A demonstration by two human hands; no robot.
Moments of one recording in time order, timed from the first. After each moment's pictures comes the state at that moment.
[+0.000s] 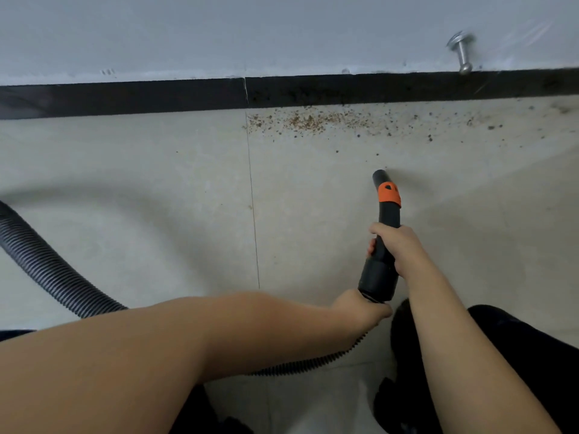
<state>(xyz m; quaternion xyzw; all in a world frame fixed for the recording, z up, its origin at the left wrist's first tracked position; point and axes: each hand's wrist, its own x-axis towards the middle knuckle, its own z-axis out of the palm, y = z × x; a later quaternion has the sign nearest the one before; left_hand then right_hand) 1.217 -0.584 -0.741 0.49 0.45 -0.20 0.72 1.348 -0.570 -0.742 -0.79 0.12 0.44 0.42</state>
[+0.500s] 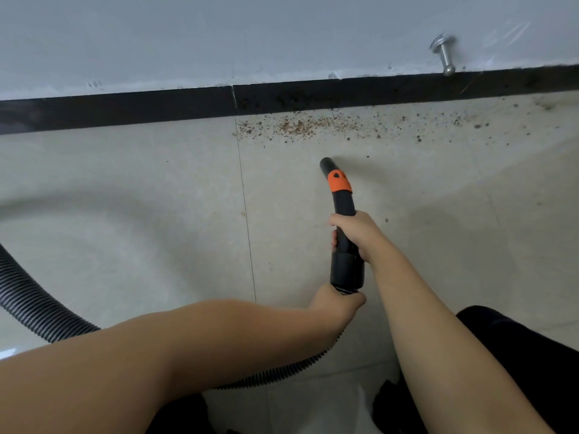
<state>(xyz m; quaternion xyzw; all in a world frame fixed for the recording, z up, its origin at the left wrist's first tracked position) 1.209 -0.572 -0.755 0.46 0.49 -0.12 0.73 1.332 -0.530 -0.744 -0.77 0.04 0.50 0.39</state>
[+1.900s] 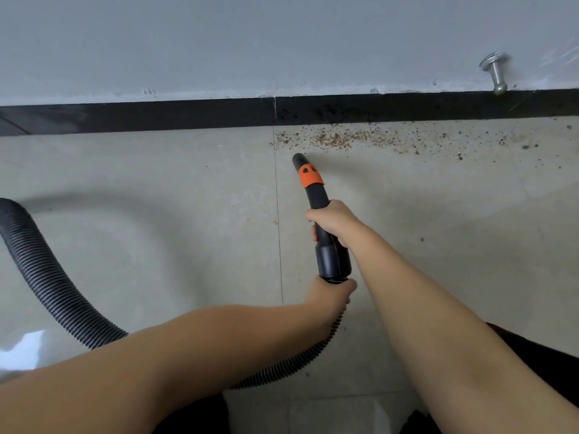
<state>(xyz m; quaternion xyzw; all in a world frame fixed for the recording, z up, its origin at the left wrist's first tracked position) 1.188 -0.516 -0.761 0.41 0.55 -0.03 0.72 1.293 -0.442 -0.752 -0.78 -0.12 0.54 0.29</state>
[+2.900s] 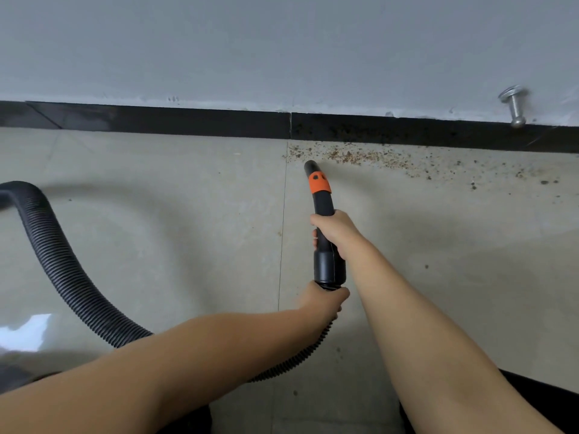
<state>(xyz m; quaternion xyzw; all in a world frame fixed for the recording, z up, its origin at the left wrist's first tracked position) 1.196 -0.500 -0.764 0.42 0.57 -0.03 0.70 1.300 -0.432 -0.753 -0.75 -0.08 0.56 0.35</state>
